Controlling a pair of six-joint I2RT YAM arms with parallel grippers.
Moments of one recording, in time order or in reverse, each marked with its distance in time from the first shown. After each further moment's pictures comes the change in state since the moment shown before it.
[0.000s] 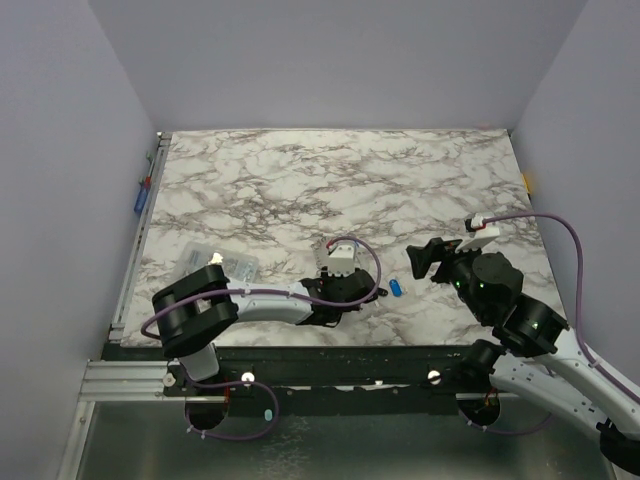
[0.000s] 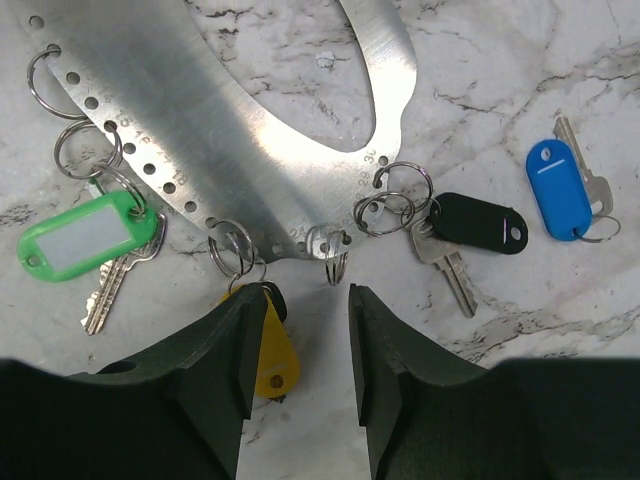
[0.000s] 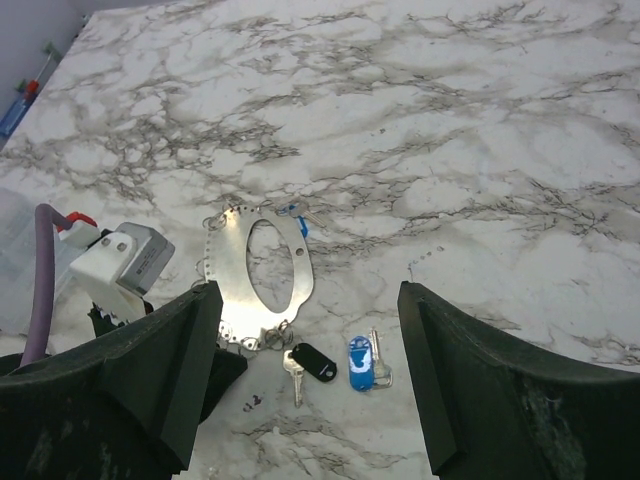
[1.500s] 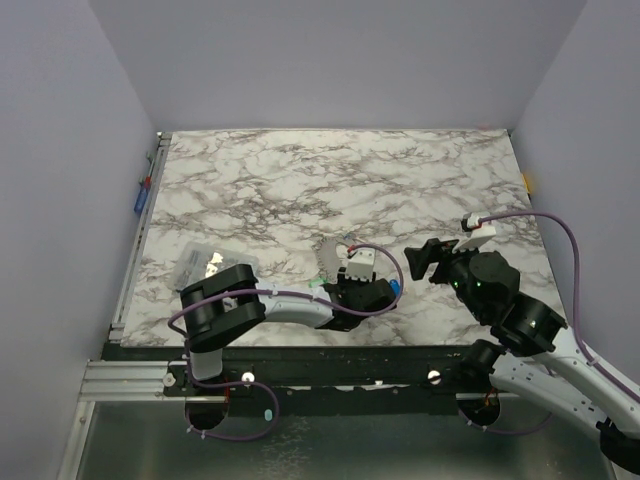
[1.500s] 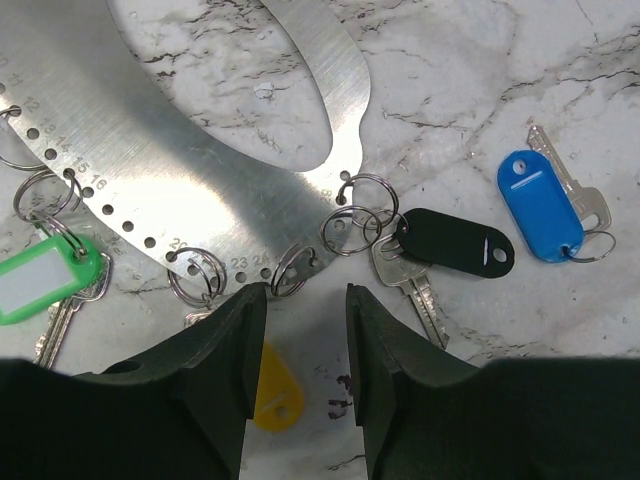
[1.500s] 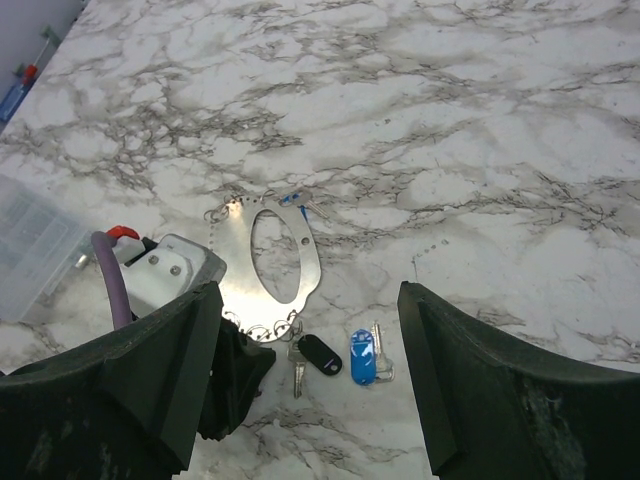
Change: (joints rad) left arm -0.064 0.146 0.114 0.017 -0.142 0.071; right arm 0.000 0.014 0.000 -0.005 -0.019 0.000
